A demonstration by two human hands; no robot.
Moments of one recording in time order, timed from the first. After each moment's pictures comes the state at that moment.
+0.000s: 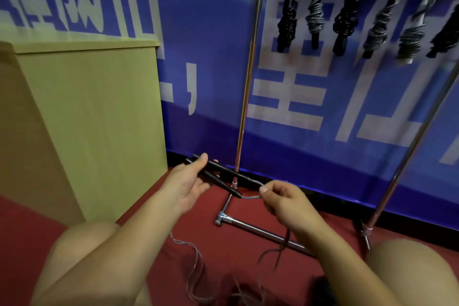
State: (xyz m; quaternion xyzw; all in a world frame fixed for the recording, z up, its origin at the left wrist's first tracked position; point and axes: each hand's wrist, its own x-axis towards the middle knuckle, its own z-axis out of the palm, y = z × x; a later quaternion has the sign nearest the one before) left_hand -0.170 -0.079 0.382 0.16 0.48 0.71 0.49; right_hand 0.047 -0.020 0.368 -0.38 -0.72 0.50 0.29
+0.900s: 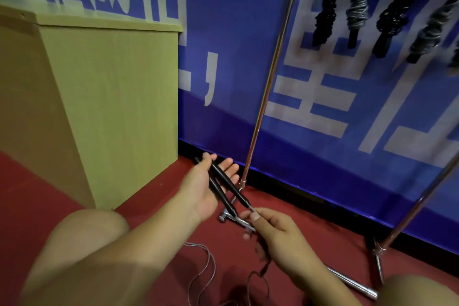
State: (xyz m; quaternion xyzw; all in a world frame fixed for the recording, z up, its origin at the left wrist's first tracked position) left_hand -0.147 -0.072 0.379 0.01 0.37 0.78 0.51; right_hand 0.029 -0.041 0.336 -0.31 -0.71 0.59 0.23
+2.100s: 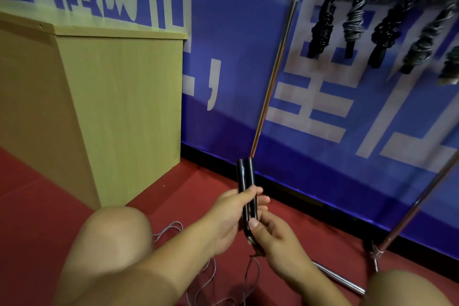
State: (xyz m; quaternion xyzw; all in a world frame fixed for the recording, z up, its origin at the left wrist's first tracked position) left_hand -0.094 -0.095 0.364 0.24 0.49 0.64 0.54; right_hand 0.031 -0.053 0.335 -0.25 -0.71 0.62 0.24
